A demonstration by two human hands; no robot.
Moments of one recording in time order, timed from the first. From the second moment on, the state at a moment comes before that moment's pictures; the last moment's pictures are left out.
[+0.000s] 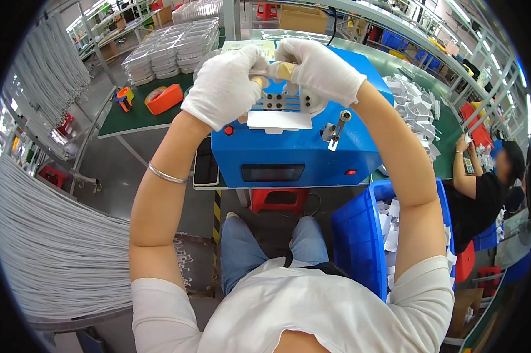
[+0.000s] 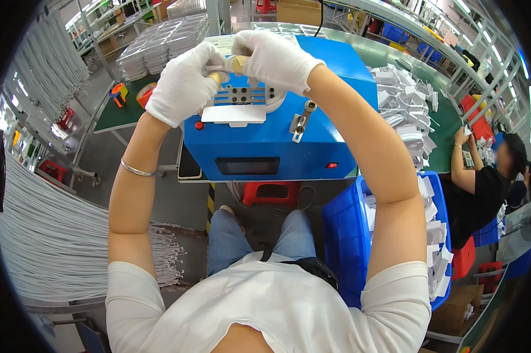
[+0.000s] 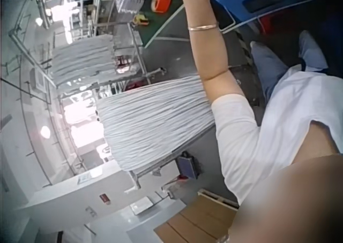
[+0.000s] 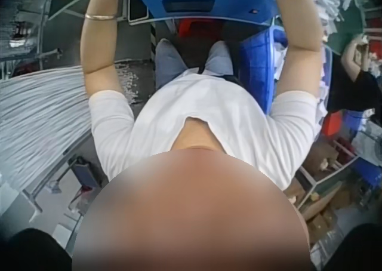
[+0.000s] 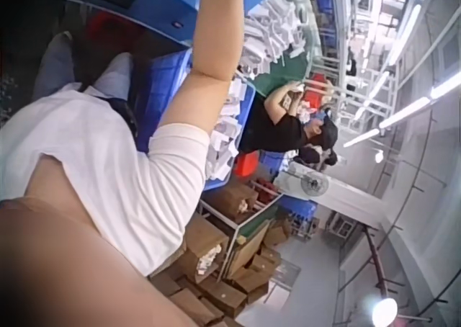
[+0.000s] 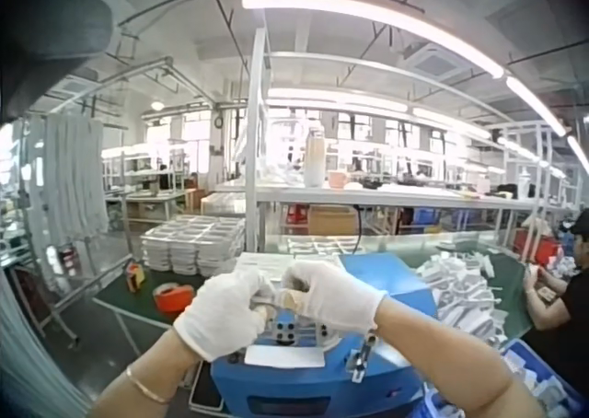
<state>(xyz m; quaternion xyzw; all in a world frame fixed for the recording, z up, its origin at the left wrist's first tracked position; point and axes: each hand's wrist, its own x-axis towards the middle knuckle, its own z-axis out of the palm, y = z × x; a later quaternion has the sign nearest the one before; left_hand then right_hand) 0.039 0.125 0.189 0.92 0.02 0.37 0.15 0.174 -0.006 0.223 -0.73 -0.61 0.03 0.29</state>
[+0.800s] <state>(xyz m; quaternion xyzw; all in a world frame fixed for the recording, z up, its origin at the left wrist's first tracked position) 0.022 0.042 0.077 0.51 0.18 0.32 0.77 0.180 -0.031 0.208 -0.74 -0.63 -0.06 0.24</state>
